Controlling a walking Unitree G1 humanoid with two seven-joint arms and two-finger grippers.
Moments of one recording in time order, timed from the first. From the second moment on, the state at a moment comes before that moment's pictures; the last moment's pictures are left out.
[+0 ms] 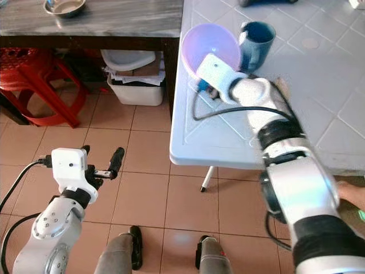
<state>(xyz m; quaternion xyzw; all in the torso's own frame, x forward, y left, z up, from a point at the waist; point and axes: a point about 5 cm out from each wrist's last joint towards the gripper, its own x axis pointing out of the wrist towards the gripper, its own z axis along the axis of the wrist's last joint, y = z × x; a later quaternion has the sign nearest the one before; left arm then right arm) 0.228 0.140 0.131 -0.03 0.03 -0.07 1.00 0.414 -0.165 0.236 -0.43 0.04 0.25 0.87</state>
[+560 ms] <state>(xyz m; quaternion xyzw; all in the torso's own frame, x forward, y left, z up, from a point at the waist) 0.231 0.122 0.143 -0.08 -0.01 -0.13 0.99 0.412 -0.174 0.239 -0.47 0.01 0.24 0.85</state>
